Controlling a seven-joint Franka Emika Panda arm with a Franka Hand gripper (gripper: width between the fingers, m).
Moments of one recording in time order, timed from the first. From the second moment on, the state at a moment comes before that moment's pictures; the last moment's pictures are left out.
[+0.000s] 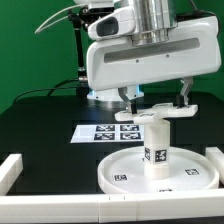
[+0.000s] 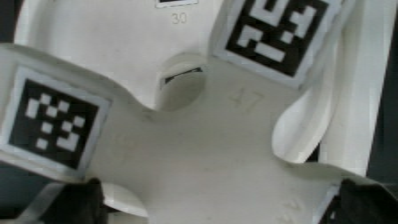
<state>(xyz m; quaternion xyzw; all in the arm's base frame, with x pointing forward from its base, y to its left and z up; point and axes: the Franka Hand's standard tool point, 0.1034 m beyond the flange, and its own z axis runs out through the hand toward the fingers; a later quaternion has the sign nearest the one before) 0.555 0.030 0.118 -1.00 0.01 -0.04 0.06</state>
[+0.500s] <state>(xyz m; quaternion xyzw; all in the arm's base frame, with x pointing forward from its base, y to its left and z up) 0.555 0.031 0.118 -1.00 -0.03 -0.03 0.06</state>
